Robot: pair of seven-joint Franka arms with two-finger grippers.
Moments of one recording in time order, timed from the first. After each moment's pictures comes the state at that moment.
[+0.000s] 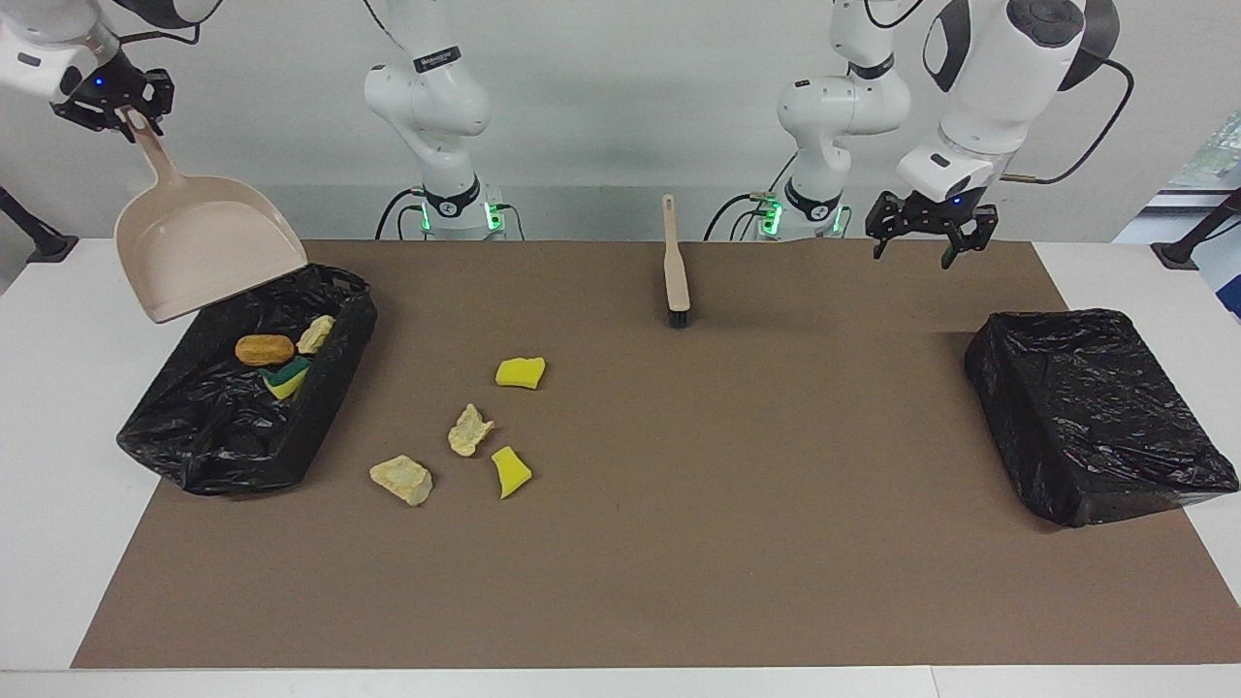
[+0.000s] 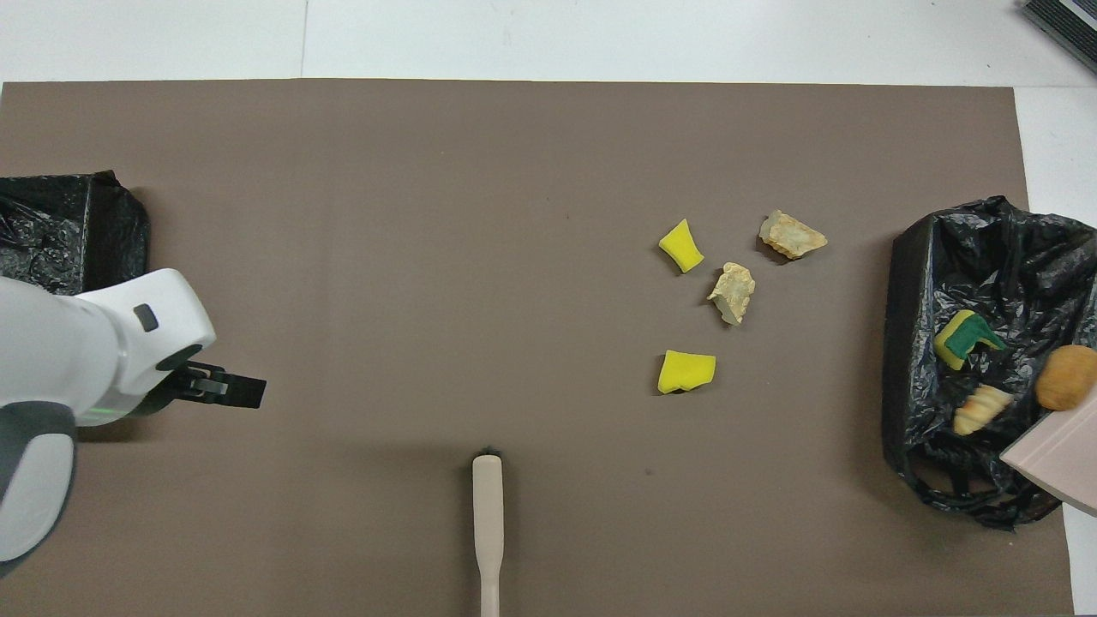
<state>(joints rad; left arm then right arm) -0.02 -0.25 -0.12 -1.99 0.00 1.72 0.15 -0.35 -0.28 -0.16 -1.84 -0.45 1.42 -1.11</state>
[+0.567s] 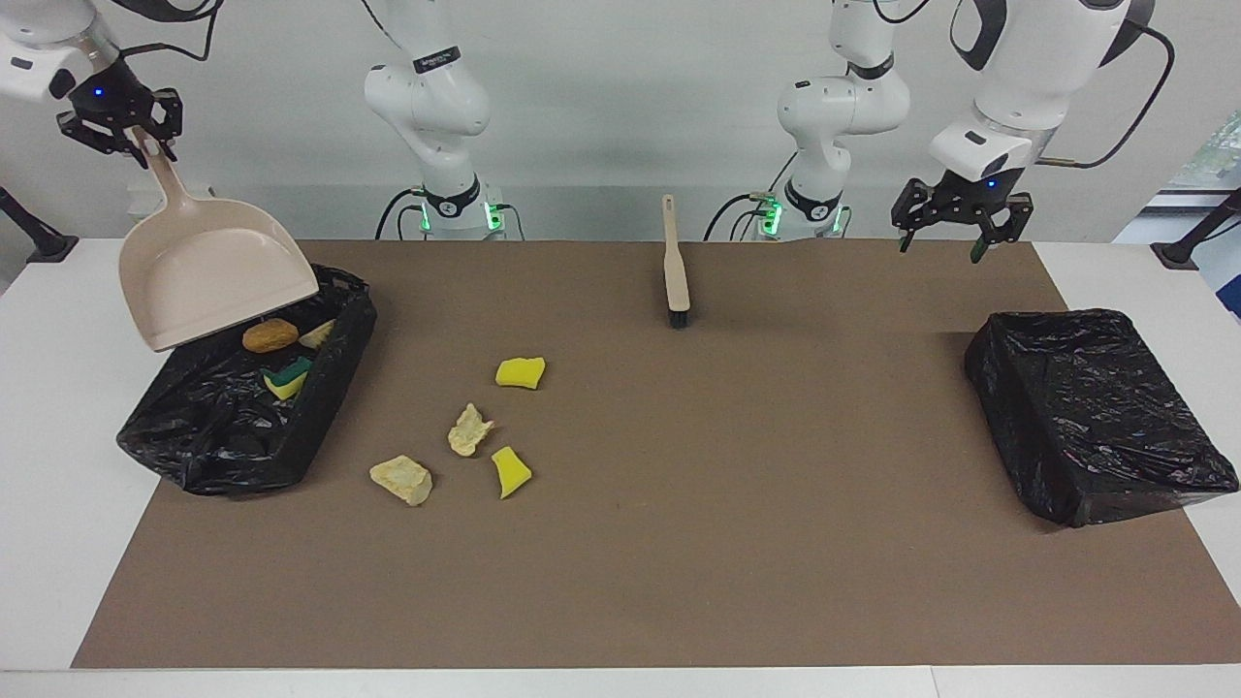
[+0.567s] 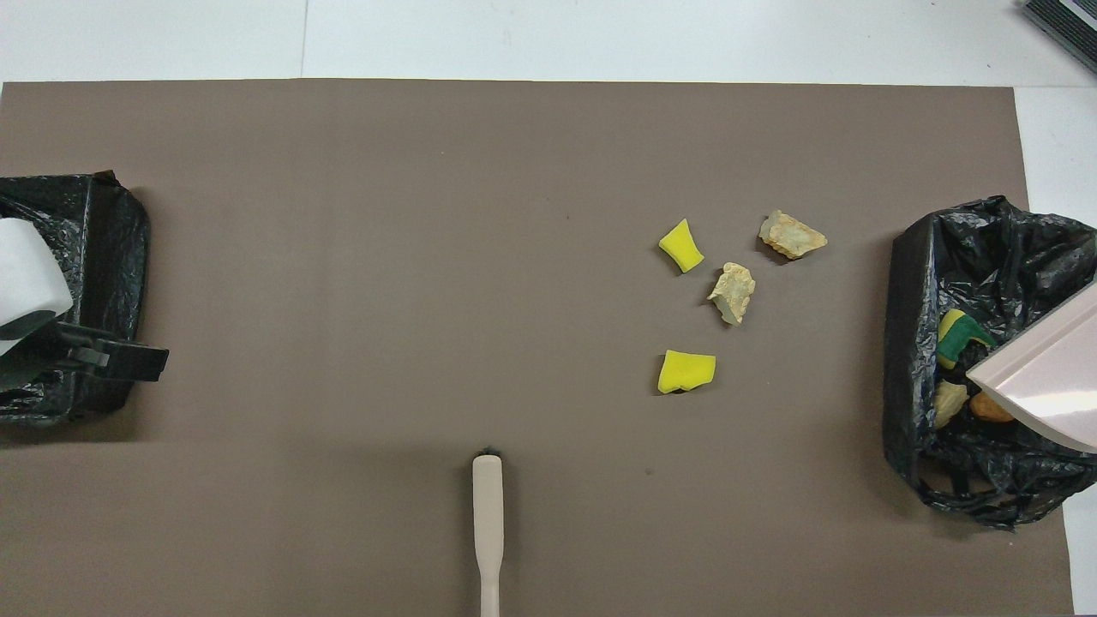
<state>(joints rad) 0.00 -0.22 -0.10 -1.86 0.00 1.69 0.21 -0.35 -0.25 -0.16 -1.83 -0.20 1.49 -1.00</state>
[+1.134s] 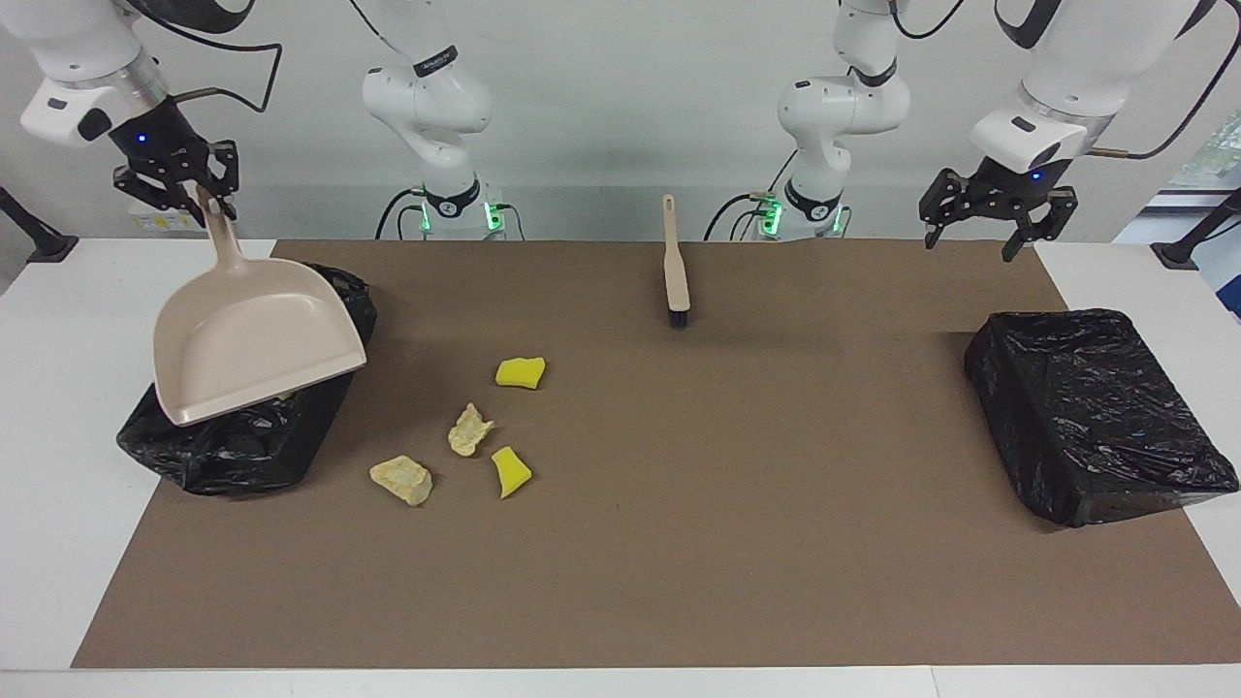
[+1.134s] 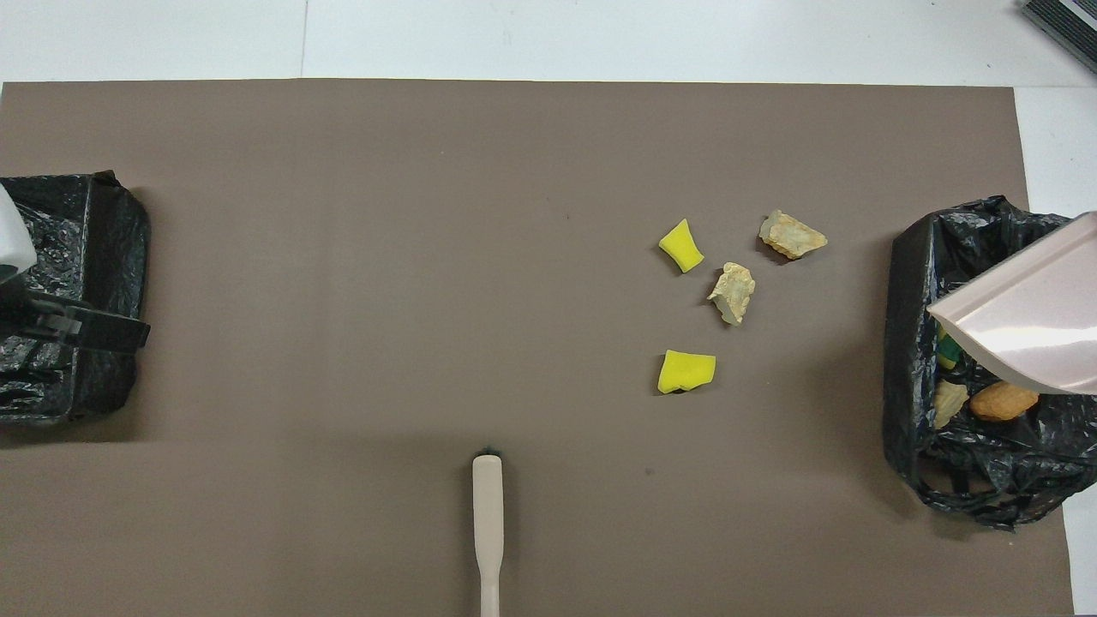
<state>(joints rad) 0.00 -0.04 -0.10 -1.57 0.00 1.54 0.21 -0.19 -0.14 -0.10 -1.71 0.00 1.54 -0.69</state>
